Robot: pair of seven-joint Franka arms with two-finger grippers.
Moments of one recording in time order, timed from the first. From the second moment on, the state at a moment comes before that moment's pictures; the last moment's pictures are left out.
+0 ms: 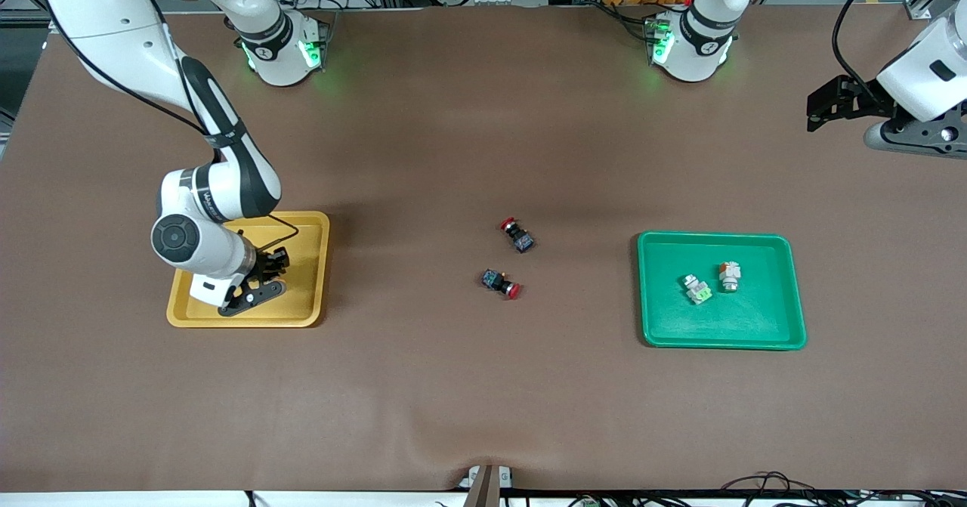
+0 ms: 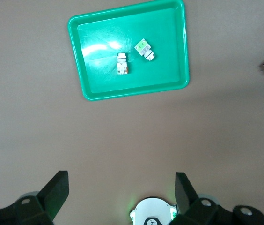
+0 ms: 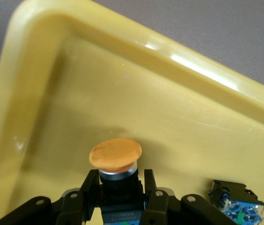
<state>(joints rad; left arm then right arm) -0.10 -0.03 -0.02 -1.56 0.05 1.40 0.08 0.02 0.53 0.08 -1.96 -0.12 2.37 -0.25</state>
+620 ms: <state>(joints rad) -0.07 -0.03 -0.02 -1.55 0.05 1.42 0.08 0.01 0.55 0.08 -1.96 -0.12 2.42 -0.26</state>
